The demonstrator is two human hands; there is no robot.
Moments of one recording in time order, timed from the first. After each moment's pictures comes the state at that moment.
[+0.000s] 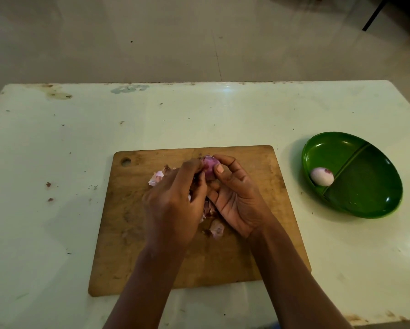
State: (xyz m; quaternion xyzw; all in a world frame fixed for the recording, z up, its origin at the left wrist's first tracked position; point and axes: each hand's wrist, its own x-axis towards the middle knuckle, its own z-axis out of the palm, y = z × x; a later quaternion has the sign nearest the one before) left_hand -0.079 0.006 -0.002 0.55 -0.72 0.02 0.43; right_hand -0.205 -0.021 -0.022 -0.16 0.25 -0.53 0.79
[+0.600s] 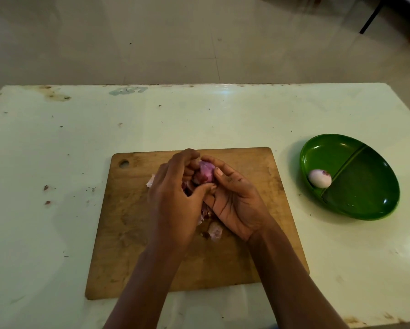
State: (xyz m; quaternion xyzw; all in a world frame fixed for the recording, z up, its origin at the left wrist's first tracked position) left_hand -0.085 0.001 0.004 0.60 -0.64 -0.16 0.46; right_hand -0.204 -0.021 -0.023 -0.17 0.20 -0.50 0.82
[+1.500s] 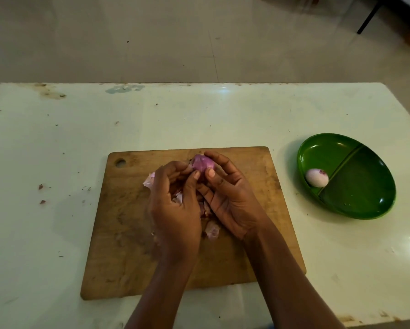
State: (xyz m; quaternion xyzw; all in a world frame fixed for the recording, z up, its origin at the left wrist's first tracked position) left_hand -0.108 0.010 -0.014 0.59 -0.50 -0.15 0.62; right_hand -0.202 -0.020 -0.018 -0.21 0.26 -0.52 0.78
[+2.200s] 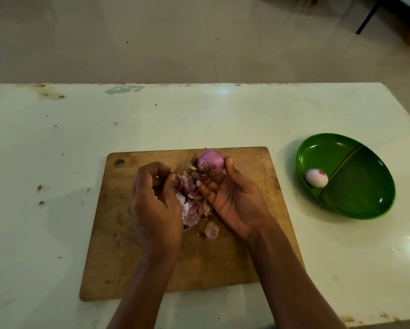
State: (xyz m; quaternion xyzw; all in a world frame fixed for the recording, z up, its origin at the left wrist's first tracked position) left_hand -0.083 0.007 -0.021 0.64 -0.51 -0.13 0.56; right_hand -0.209 -0.023 -0.025 -0.14 0.26 -0.53 0.80
